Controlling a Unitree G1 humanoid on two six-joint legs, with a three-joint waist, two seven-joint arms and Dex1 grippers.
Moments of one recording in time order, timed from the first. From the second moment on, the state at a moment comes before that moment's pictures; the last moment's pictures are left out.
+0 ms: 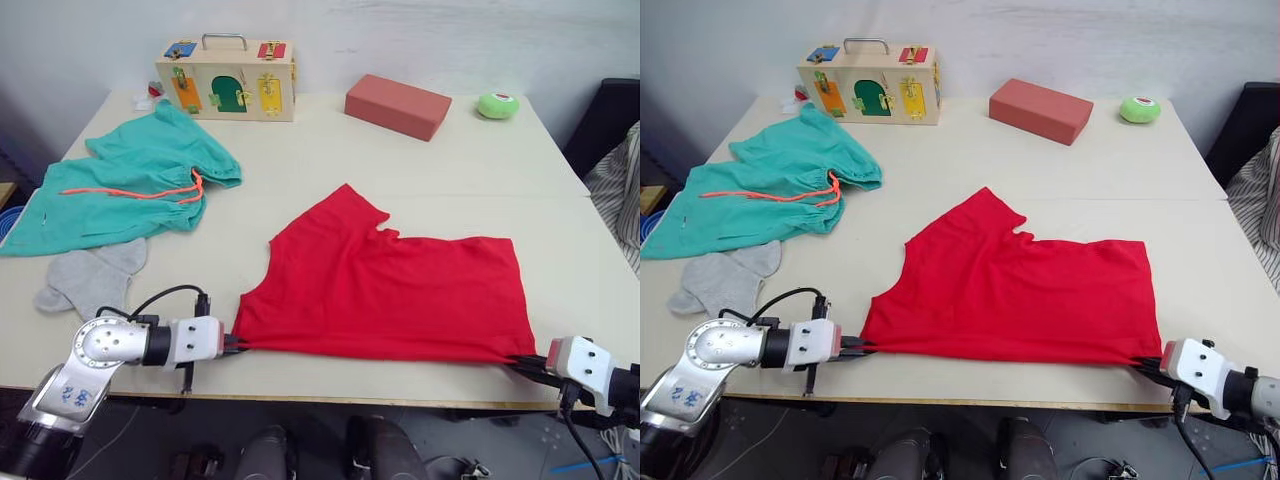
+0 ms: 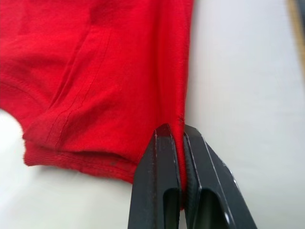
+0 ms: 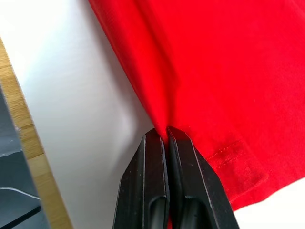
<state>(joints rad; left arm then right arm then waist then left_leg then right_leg) 0.03 0.89 -0.03 -0.15 -0.16 -0.11 -1.07 0.37 -0.92 -0.36 0.00 0.22 -0.20 1.12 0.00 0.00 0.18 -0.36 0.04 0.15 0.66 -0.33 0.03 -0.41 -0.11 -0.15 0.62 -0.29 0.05</state>
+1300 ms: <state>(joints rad) -0.58 0.93 -0.02 0.04 -0.51 0.74 -1.15 -0.06 -1.10 -0.40 0.22 0.48 0.41 1.28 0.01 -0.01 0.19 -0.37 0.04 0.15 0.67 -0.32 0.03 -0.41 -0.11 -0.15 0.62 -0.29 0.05</state>
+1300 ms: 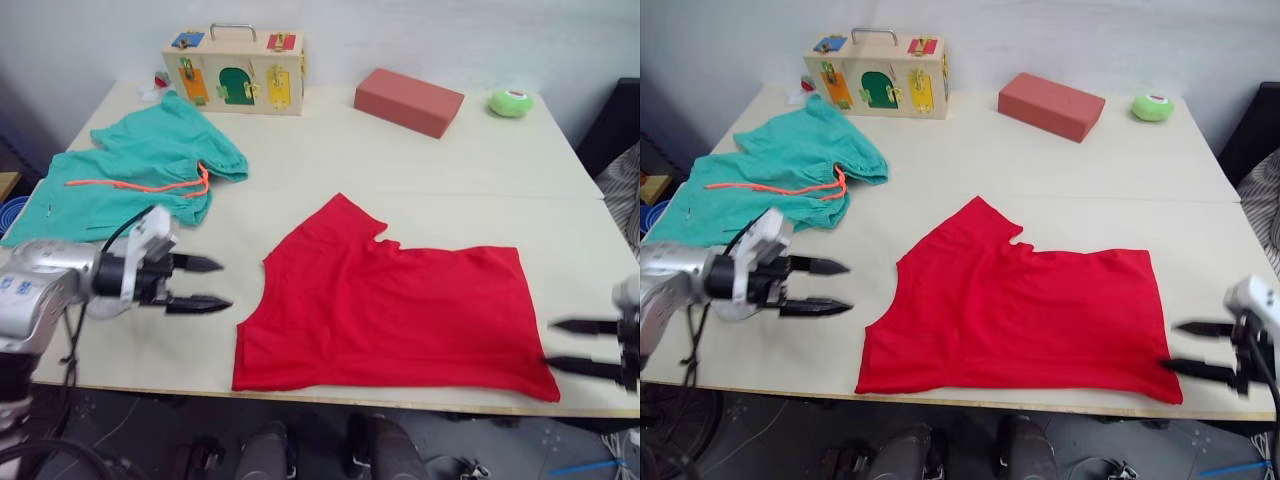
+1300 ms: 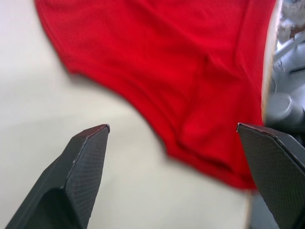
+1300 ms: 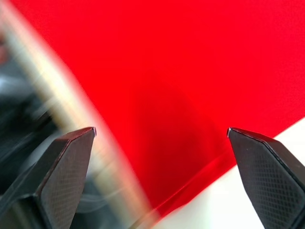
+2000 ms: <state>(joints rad) -1.24 0.31 -0.12 1.27 -0.07 0.23 -0.75 -0.91 -0.88 -0.02 1.17 0.02 0.04 1.09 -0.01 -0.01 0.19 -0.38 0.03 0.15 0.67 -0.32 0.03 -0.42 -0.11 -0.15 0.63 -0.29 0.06</state>
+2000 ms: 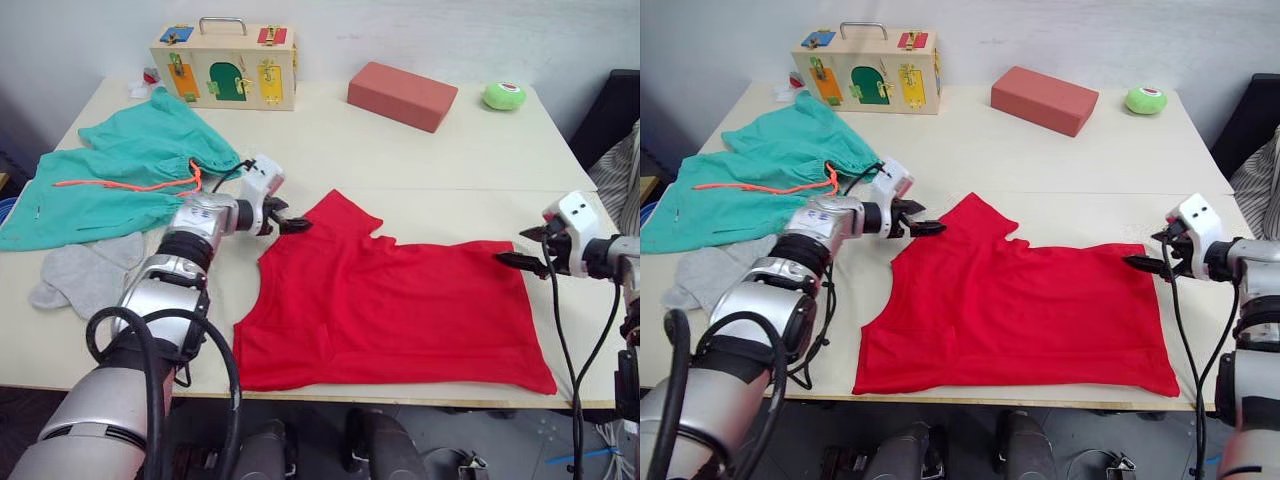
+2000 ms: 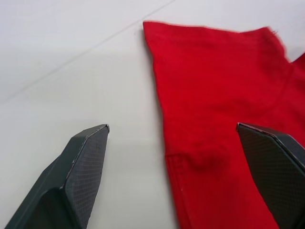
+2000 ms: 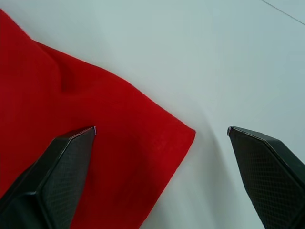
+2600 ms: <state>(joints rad) -1.25 0.27 -0.02 1.31 0.00 0.24 -0.66 -0.98 -0.82 -0.03 1.27 -0.02 0.06 1.03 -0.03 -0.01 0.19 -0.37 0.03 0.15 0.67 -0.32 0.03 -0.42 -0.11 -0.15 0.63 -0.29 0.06</state>
